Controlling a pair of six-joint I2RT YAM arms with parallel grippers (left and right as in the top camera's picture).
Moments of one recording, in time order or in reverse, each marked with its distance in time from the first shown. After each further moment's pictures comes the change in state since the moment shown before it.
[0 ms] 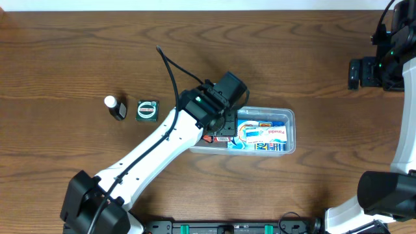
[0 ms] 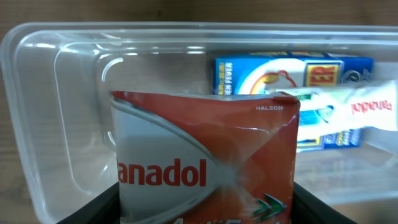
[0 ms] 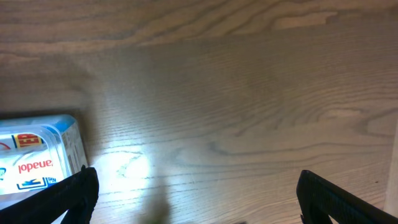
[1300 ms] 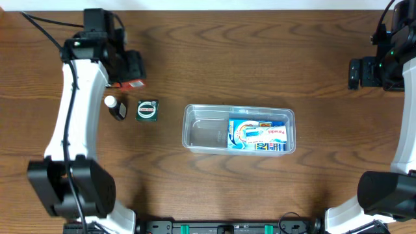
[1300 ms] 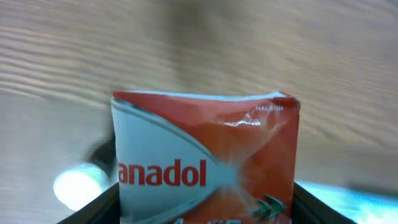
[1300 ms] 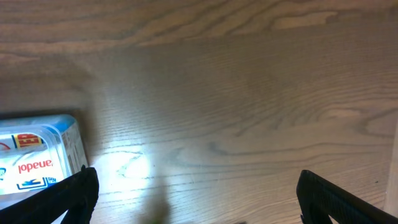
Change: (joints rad) left arm 0.728 0.103 0.275 -0.074 0.109 0.497; right arm 0.000 0.000 0.000 0.000 0.000 0.000
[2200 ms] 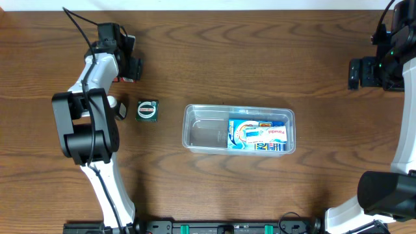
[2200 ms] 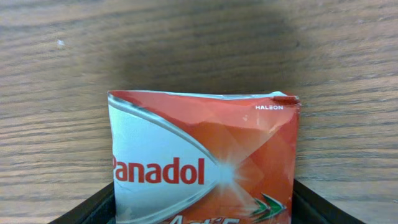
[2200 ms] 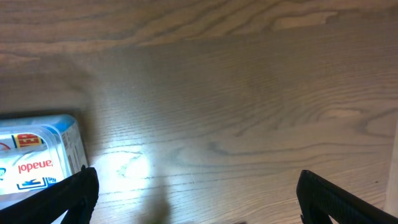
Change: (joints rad) left arm 0.107 0.477 0.000 0.549 -0.134 0.419; right arm 0.000 0.000 0.000 0.000 0.000 0.000
